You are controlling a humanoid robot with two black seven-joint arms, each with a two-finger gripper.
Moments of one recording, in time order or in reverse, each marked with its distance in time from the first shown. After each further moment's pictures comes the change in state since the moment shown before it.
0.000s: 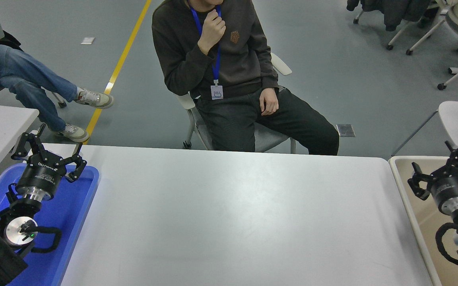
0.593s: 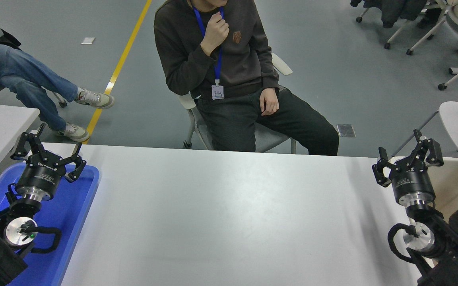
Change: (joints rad) left arm 0.000 0.000 0.000 0.000 0.000 0.001 0.000; right arm 0.000 0.157 -0.019 0.045 -0.148 -0.041 0.241
